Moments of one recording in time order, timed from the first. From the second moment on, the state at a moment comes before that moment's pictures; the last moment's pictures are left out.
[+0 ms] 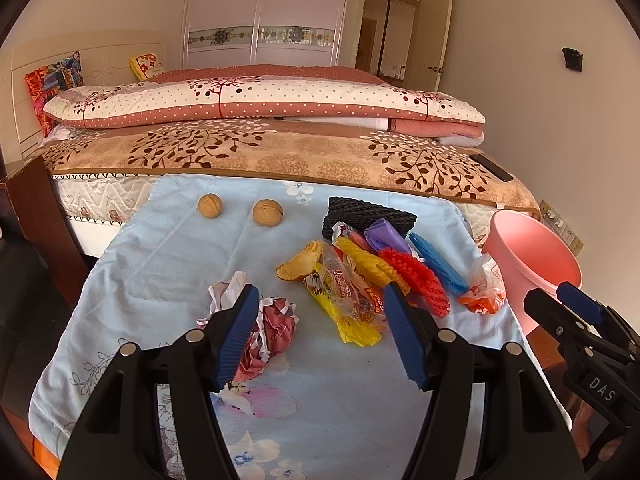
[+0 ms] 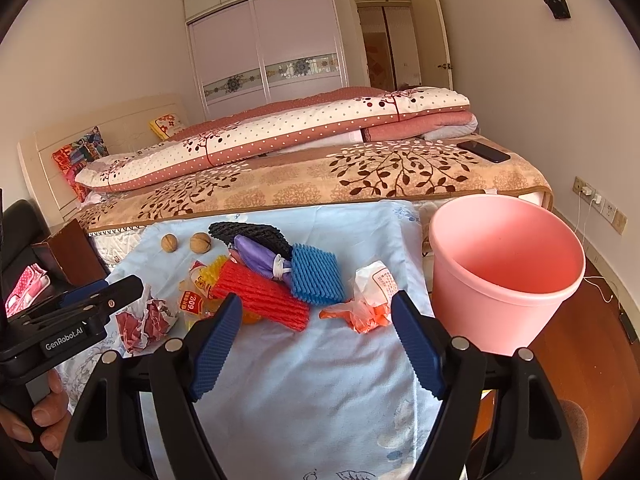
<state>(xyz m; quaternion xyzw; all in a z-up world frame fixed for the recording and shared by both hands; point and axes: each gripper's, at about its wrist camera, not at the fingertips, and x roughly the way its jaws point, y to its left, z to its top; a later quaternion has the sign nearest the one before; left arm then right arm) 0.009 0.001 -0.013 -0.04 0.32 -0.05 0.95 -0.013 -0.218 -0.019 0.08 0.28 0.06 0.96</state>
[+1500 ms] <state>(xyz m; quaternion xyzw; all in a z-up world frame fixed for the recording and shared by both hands) 0.063 -0.028 -0.047 -0.06 0.39 -0.13 0.91 0.016 -0.245 -0.048 0.12 0.32 0.07 0.94</state>
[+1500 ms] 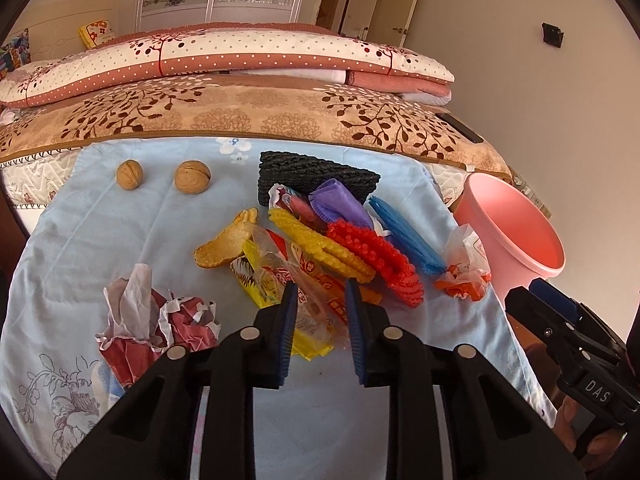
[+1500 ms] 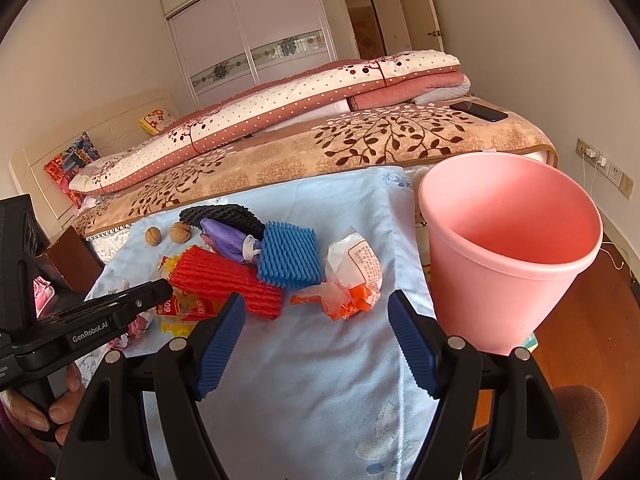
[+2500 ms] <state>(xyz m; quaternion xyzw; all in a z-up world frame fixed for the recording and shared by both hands) 0.031 0.010 -0.017 -0.10 0.34 -0.12 0.93 0.081 -0.258 -0.070 0.15 0.40 0.06 0.90</state>
